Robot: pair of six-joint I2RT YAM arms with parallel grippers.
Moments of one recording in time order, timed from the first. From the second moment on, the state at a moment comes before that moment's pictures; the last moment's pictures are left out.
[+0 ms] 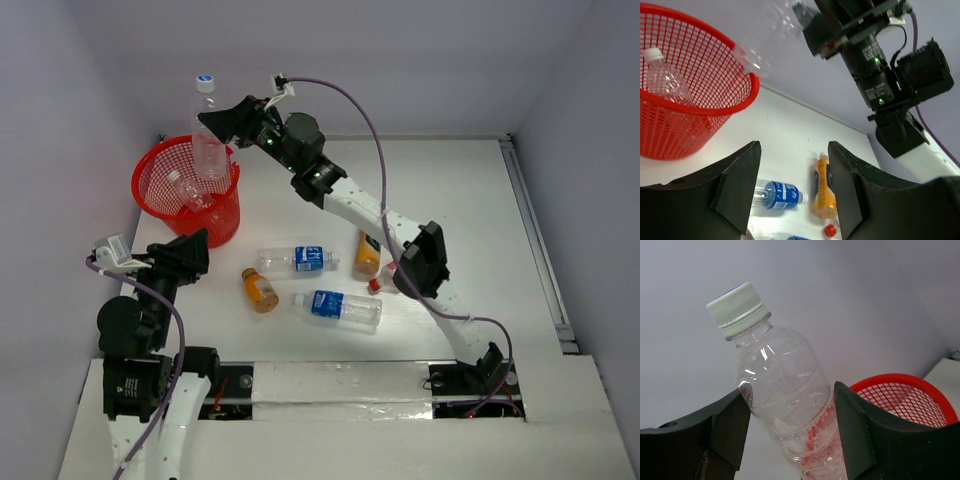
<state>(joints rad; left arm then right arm) -0.08 0.25 0.81 -0.45 -0.01 -0.64 0.85 2.34 2.38 0.32 -0.12 0.79</state>
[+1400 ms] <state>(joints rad) -0.30 0.56 0.61 -0.25 0.25 -0.69 0.82 1.13 0.92 0.26 0.19 0.51</state>
